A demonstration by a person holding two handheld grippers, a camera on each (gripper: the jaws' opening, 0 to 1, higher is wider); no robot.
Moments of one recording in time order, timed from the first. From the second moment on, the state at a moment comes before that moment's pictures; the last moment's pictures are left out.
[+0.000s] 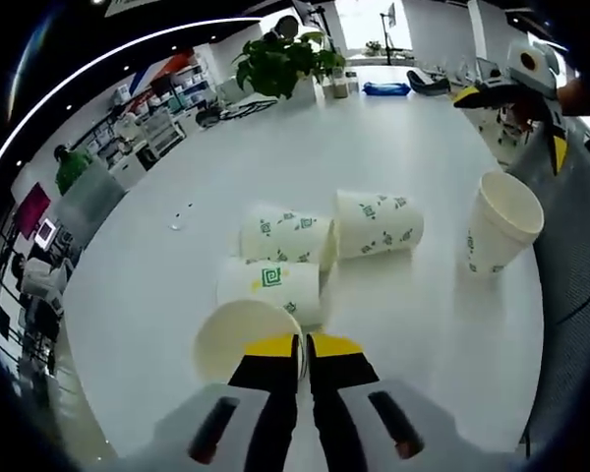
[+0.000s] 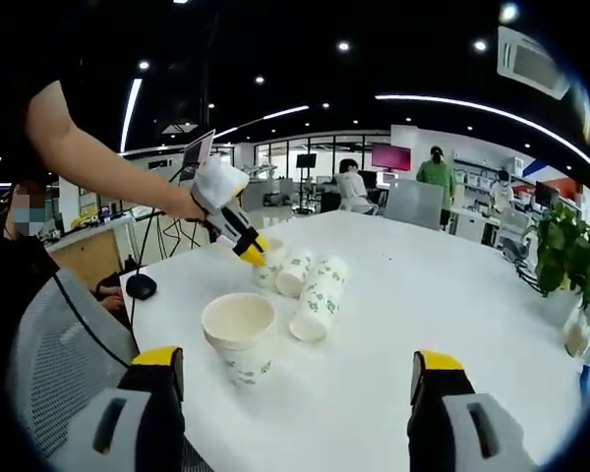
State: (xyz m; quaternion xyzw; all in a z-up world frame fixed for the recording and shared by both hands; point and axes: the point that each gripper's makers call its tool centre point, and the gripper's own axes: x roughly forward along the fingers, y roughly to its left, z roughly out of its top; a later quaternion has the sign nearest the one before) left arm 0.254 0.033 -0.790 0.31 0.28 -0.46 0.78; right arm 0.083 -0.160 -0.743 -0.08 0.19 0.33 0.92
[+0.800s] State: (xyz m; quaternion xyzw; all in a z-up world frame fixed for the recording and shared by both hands) left arm 0.209 0.034 -0.752 0.29 0.27 -0.45 0.80; right arm 0.084 -0.161 -0.738 -0.06 0.18 0.33 0.93
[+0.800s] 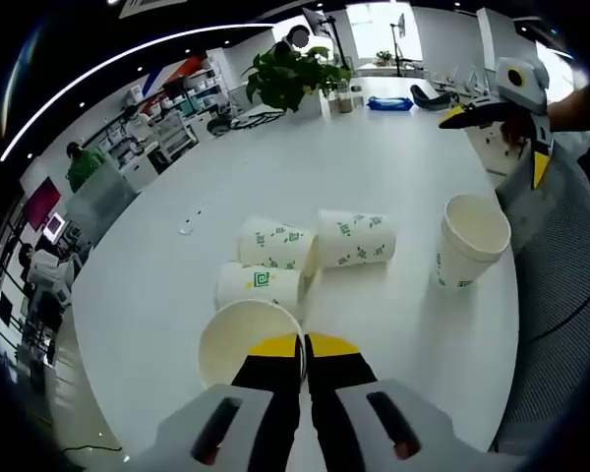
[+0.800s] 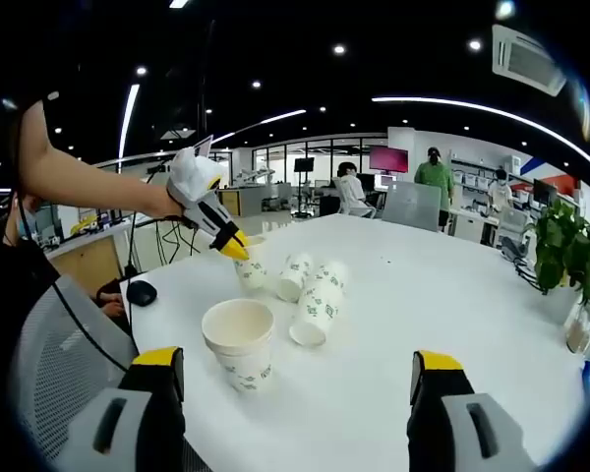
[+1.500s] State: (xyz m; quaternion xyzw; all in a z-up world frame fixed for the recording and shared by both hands) left arm 0.166 0.007 -0.713 0.31 0.24 -0.48 0.79; right arm 0.085 -0.162 -0.733 -0.04 0.17 0.33 0.93
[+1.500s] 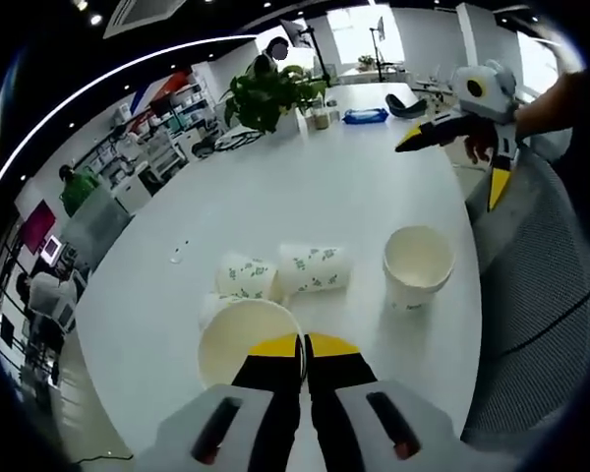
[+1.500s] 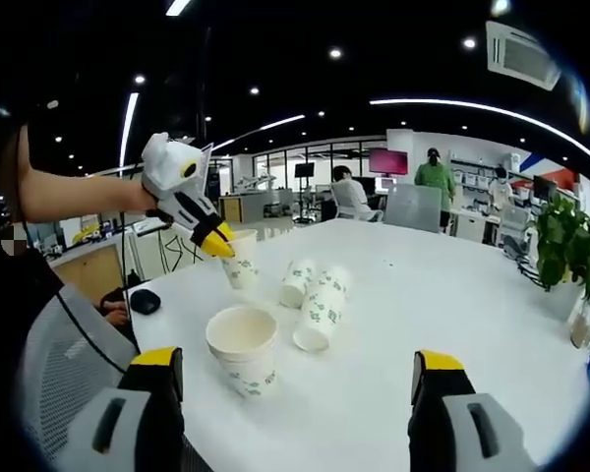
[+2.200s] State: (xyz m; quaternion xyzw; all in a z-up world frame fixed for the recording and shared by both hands) left arm 0.129 -0.031 -0.680 0.31 0.21 -0.51 0.77; right arm 0.085 -0.162 -0.733 -0.03 0.17 0.33 0.93
